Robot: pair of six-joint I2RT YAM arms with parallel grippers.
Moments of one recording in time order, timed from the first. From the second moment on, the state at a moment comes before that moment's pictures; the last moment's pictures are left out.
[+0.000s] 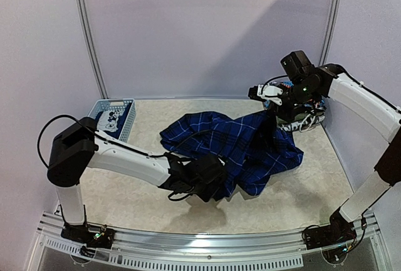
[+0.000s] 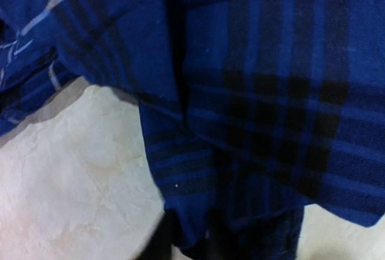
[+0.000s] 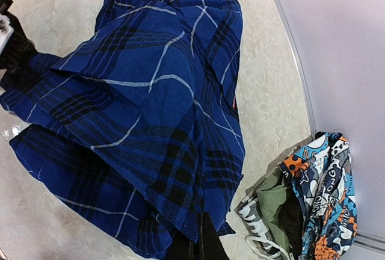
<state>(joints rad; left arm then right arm) -1.20 1.96 1.17 -0.25 -0.35 -0.35 0.50 1.56 1.55 -0.94 -0.11 -0.84</state>
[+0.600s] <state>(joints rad) -1.09 1.40 1.21 -0.35 -0.46 -0.19 0.53 1.47 1.55 -1.07 -0.26 -0.75</state>
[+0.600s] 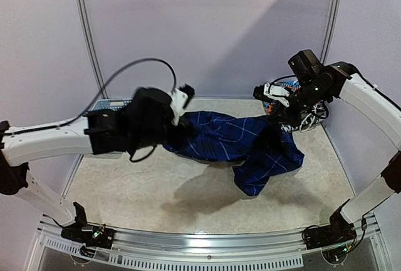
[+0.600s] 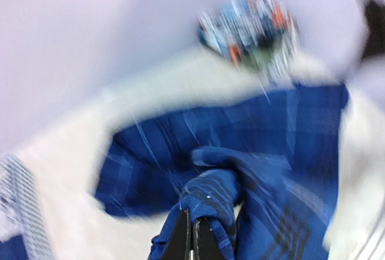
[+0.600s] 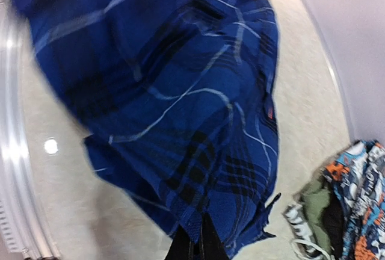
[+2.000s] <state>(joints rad) -0.53 2.12 1.83 -0.73 -0.10 -0.17 0.03 1.63 1.55 -1.02 -0.67 -0.41</state>
